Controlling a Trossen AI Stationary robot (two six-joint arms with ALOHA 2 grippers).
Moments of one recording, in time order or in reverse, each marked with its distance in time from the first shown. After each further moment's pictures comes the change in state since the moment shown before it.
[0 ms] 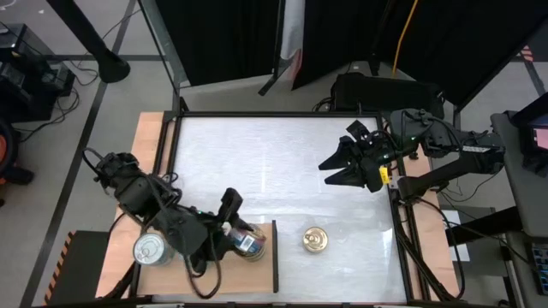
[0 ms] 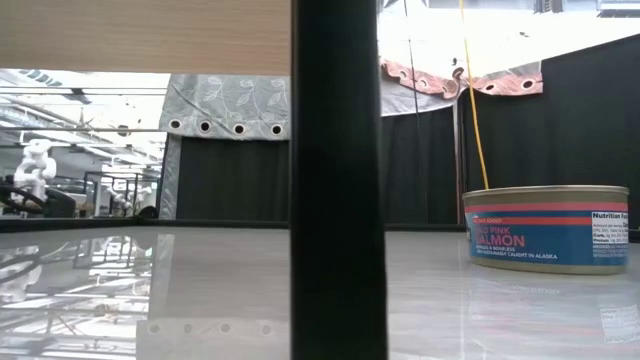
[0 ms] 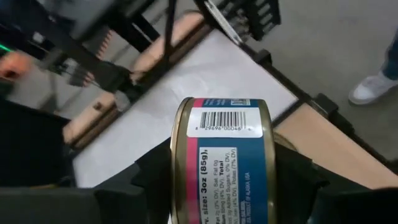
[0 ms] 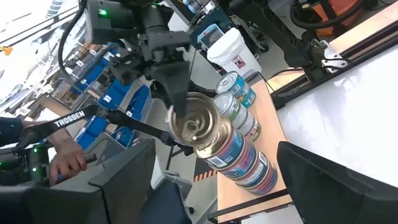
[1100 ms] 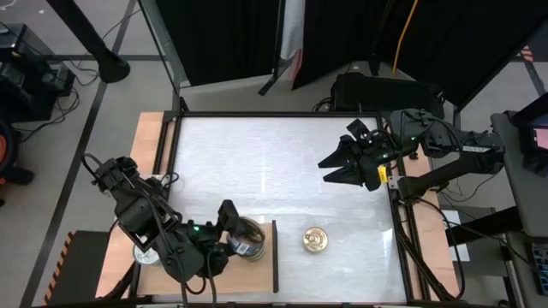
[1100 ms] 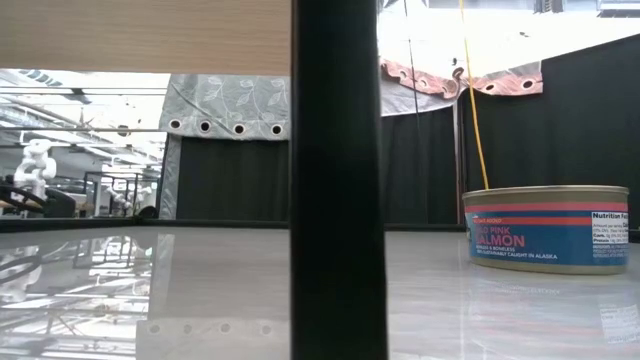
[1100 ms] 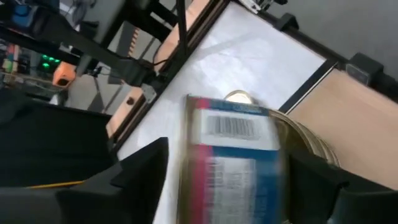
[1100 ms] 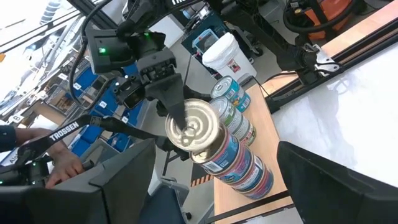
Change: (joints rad) left arm -0.094 -0.001 -0.110 0.030 -0.224 0.095; right arm 0.000 0.000 0.000 0.000 0.031 0.011
